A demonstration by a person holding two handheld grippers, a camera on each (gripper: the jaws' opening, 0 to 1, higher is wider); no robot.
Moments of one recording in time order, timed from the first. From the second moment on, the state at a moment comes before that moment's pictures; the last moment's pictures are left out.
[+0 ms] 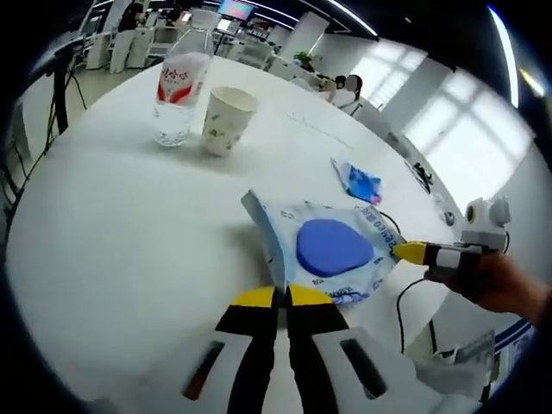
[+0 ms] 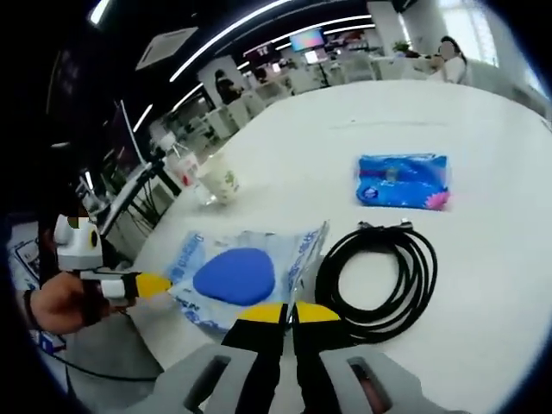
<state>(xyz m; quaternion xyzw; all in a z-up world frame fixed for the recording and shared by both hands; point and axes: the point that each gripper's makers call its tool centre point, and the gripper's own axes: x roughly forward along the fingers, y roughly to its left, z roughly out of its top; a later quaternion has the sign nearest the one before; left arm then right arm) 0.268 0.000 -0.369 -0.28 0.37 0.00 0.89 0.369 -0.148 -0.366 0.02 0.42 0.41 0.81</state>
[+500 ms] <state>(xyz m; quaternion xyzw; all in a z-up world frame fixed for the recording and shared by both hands) 0.334 0.023 -0.366 -0.25 0.37 -0.03 0.90 0.422 -0.127 -0.355 0.01 0.41 0.42 0.81</state>
